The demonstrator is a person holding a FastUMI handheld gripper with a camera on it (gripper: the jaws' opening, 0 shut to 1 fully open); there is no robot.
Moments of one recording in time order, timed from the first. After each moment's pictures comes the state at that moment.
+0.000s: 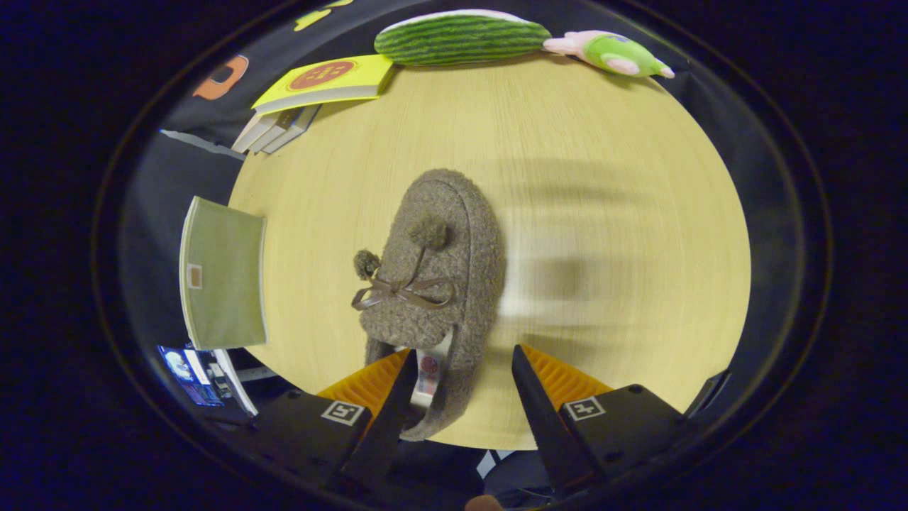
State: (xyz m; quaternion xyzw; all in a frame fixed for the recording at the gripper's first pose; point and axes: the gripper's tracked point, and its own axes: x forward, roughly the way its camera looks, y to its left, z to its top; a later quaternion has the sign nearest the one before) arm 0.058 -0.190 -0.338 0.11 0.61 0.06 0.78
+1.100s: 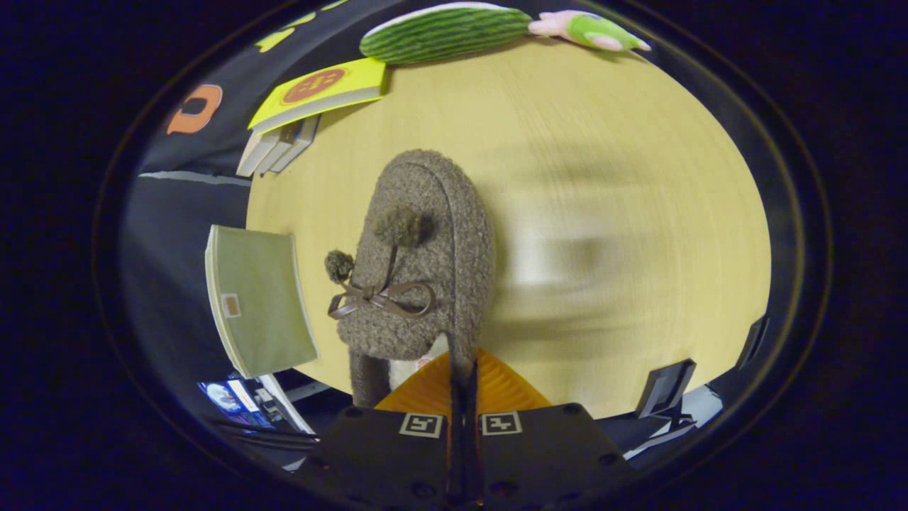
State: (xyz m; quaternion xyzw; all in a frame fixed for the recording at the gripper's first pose) arm 0.046 -0.116 -0.296 0.19 0.61 0.06 0.76
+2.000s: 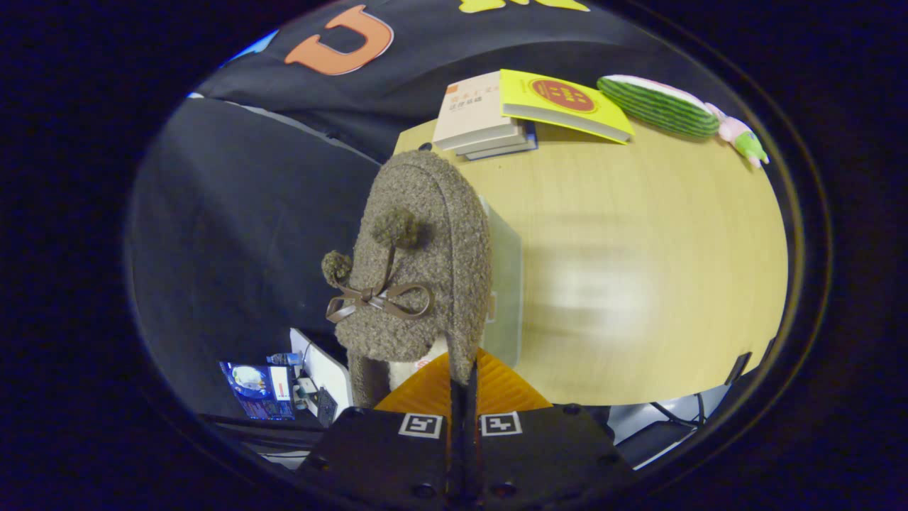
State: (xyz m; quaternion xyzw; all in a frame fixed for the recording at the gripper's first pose) arm 0.055 0.200 -0.151 0.15 0.57 0.18 0.79
